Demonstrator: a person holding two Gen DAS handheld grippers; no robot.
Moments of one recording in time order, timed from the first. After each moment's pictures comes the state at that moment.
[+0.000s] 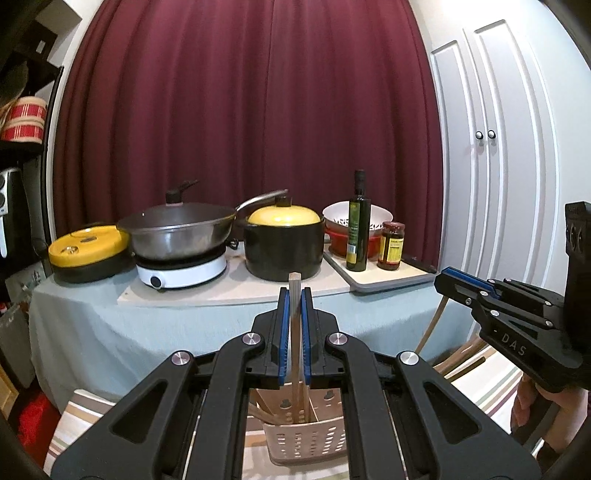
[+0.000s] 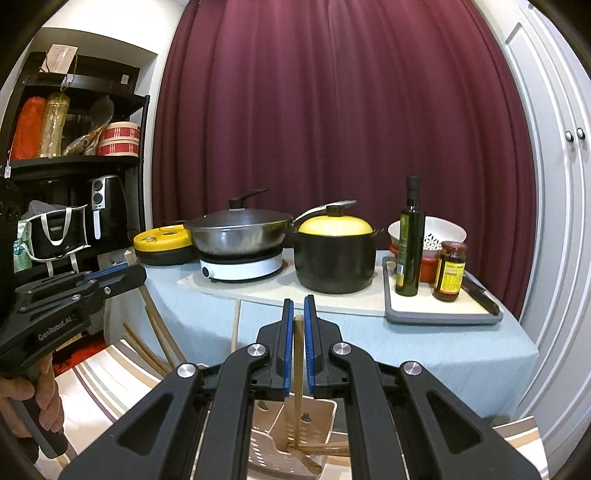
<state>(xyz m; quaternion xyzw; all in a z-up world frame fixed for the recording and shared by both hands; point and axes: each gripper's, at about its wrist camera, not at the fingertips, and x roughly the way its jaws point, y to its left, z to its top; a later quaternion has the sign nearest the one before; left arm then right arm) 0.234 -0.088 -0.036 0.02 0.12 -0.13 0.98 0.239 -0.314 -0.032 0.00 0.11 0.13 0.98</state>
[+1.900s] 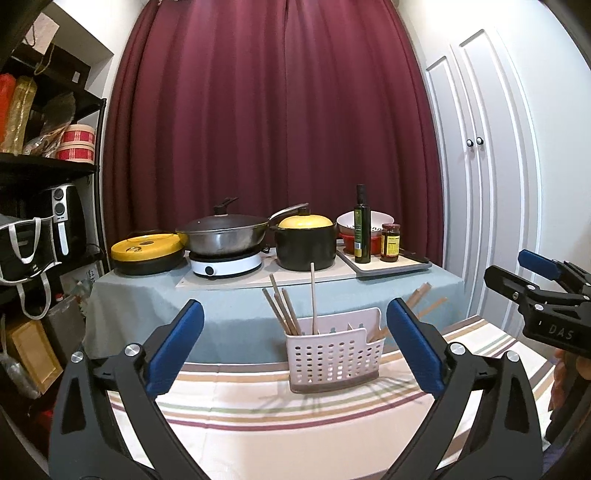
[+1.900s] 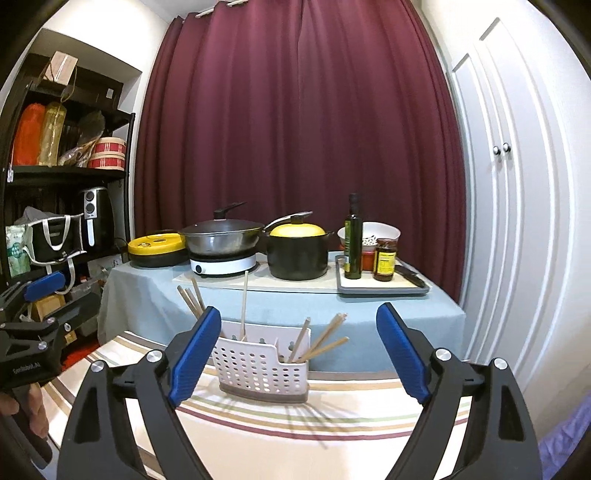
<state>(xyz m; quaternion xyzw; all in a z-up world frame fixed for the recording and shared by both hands) 0.037 -0.064 -0.038 0.03 0.08 -0.07 0.99 0.061 -0.329 -0.024 0.01 0.09 0.04 1.00</state>
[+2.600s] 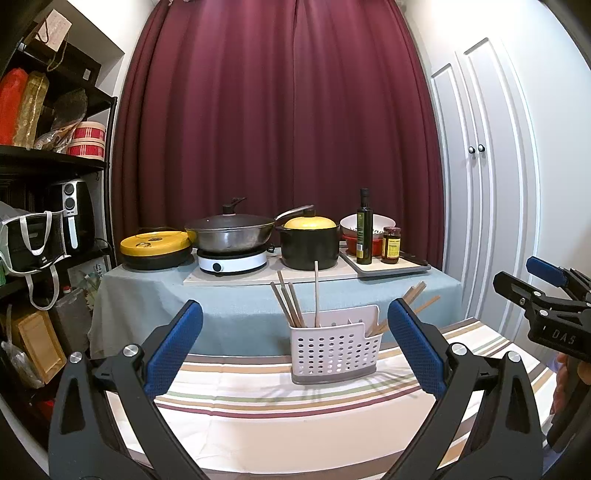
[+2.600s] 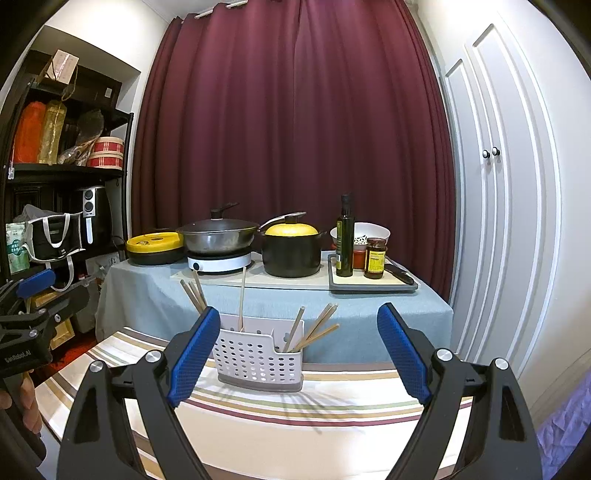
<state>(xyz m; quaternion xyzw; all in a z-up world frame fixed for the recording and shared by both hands) 0.015 -0.058 -0.036 0.03 0.08 -0.07 0.99 0.037 -0.330 -0.024 0.01 0.09 0.03 1.00</state>
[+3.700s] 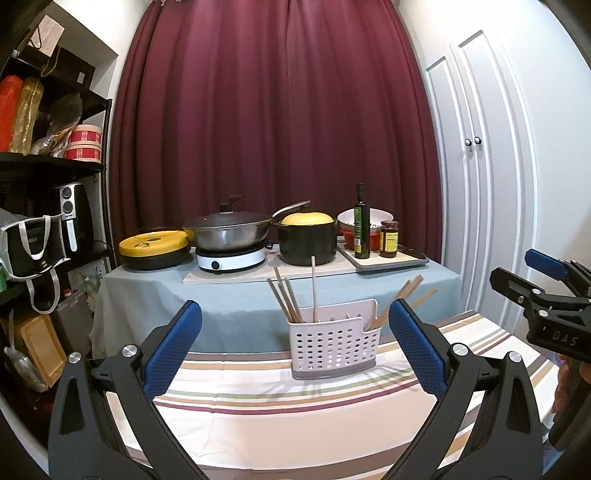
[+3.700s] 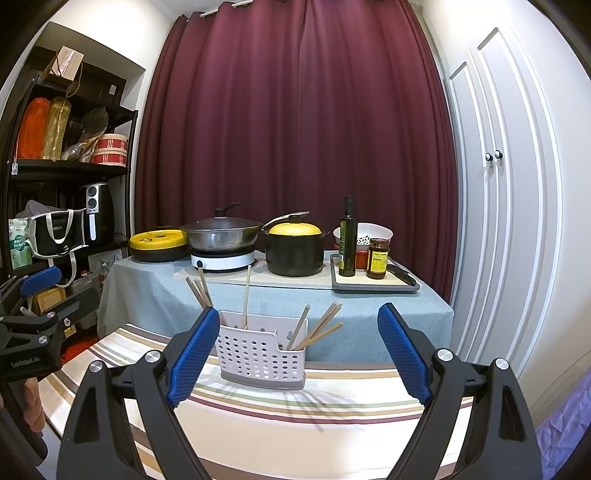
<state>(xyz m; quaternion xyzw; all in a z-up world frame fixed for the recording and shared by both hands) 0.011 -0.063 -0.037 0.04 0.09 -0.07 0.99 0.028 -0.327 -0.024 0.00 0.09 0.03 1.00</state>
